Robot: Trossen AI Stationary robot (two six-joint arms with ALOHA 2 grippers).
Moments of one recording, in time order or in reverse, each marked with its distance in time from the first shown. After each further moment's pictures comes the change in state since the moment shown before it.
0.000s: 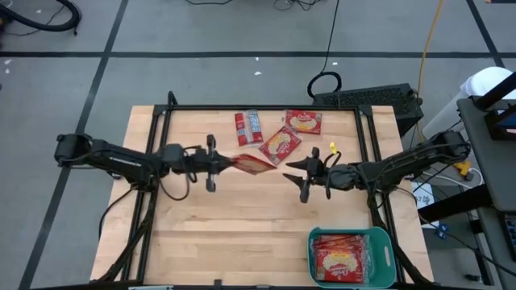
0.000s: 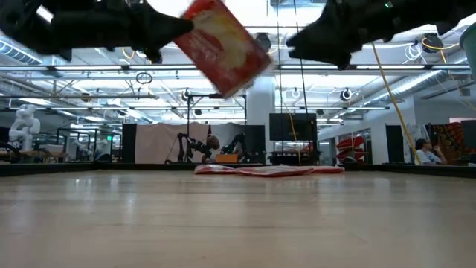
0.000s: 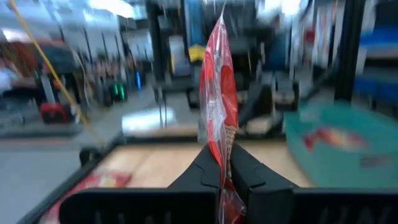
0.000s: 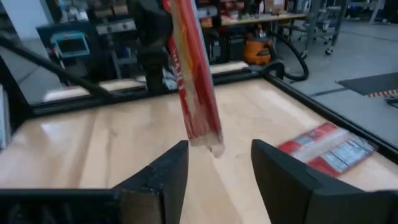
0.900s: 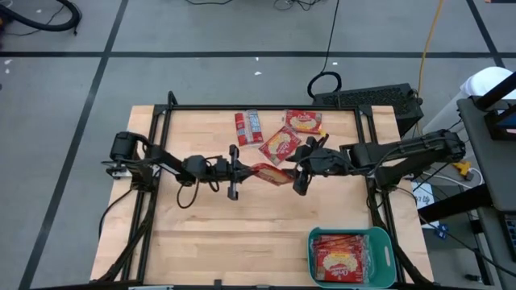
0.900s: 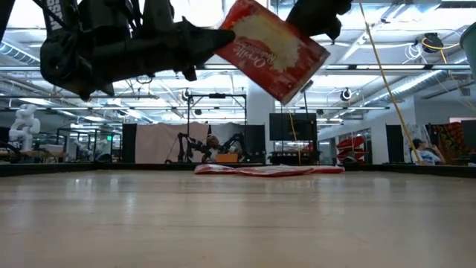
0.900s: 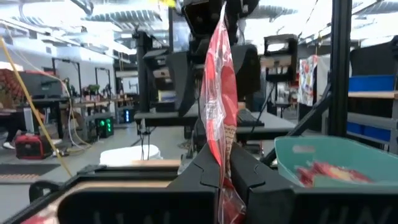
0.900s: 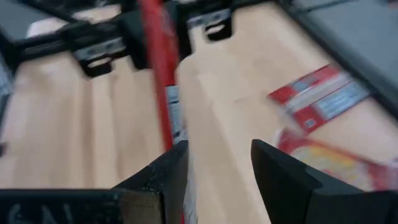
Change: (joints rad) left arm -0.042 0.620 0.137 0.660 -0.001 -0.029; right arm -0.066 0.065 0.546 -0.904 -0.173 0.154
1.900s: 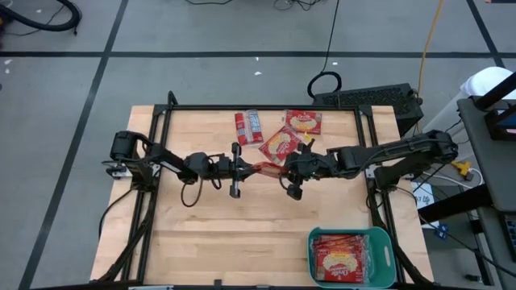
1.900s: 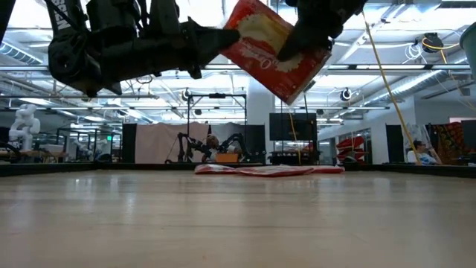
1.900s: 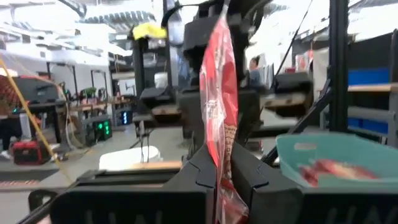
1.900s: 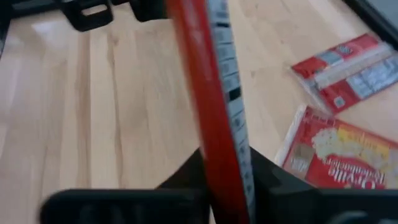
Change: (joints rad) left arm 0.020 -0.001 0.033 -0.049 0.059 0.025; right arm -0.039 0.097 -0.029 0.037 -0.101 -0.024
